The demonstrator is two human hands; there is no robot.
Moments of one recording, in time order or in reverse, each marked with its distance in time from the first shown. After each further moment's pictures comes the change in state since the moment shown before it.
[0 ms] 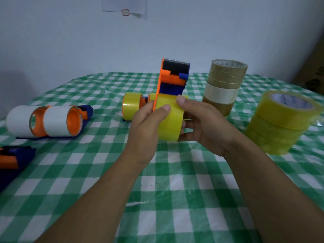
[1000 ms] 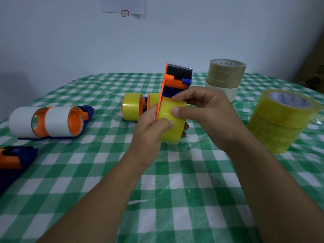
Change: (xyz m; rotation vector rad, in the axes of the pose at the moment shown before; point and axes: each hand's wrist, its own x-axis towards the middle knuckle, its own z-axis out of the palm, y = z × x) left_hand 0.000 -0.012 -0.003 -0.024 -0.162 0.028; right_hand -0.005 -0.009 -0.001 -0.140 0.144 -0.351
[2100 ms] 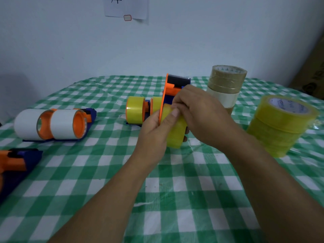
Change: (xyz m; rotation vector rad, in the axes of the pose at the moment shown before) left_hand -0.001 0.007 0.004 0.003 0.096 -0.080; right_hand 0.013 -0.012 0.015 -1.023 -0.047 -0.445
